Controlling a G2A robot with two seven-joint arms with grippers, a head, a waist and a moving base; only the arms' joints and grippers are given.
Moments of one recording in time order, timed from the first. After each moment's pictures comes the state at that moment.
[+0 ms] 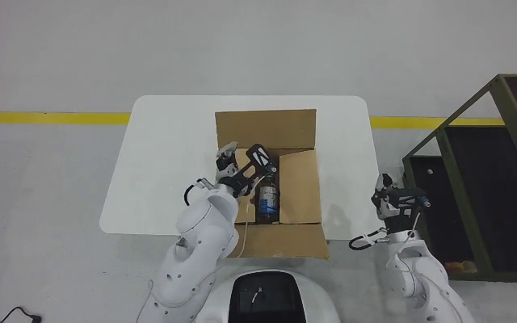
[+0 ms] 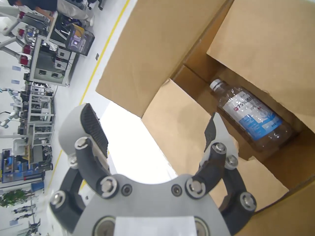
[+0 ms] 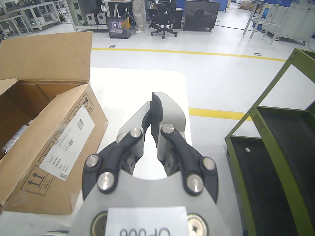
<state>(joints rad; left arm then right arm) 1.16 -1.49 -1.15 -1.86 2.09 -0.42 -0.81 -1.55 -1.14 1.47 -1.70 -1.17 0.04 -0.21</state>
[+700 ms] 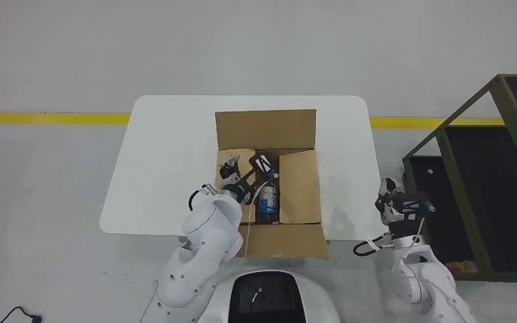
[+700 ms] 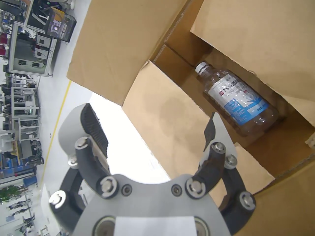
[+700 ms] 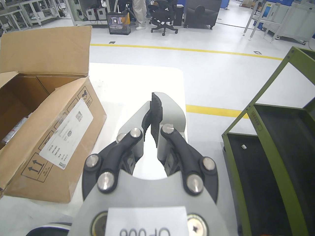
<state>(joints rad) 1.17 -1.50 -1.11 -1.84 2.04 -0.42 -0.87 -1.60 -1.15 1.52 -1.73 -1.20 0.00 -0.19</state>
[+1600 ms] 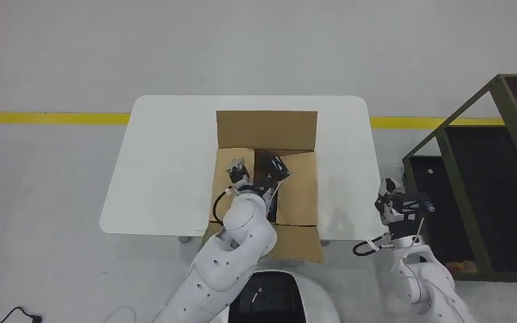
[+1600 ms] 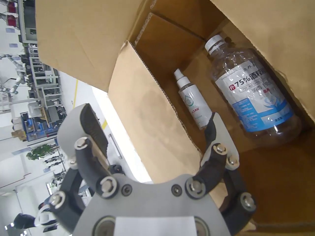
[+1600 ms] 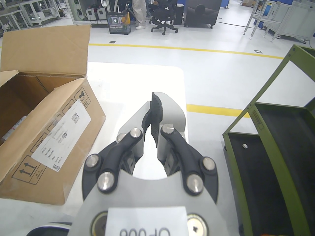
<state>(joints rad) 1.04 -1.57 -0.95 -1.58 2.20 -0.20 -1.09 -1.59 -1.17 1.53 -1.72 -1.20 -0.01 -0.19</state>
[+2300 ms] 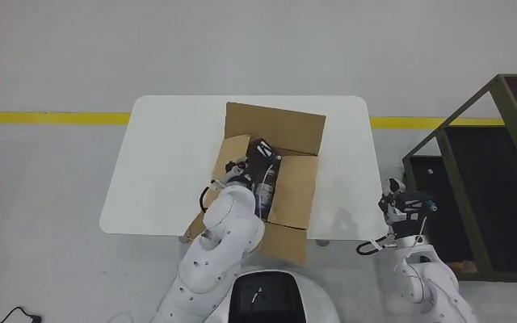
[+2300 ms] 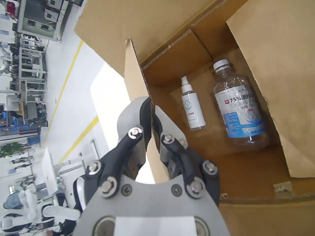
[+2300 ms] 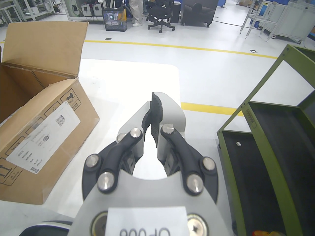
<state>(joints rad) 1.07 -1.57 -1.07 -1.73 2.09 -0.20 -1.04 -1.60 -1.17 1.56 -1.72 -1.23 -0.01 -0.16</state>
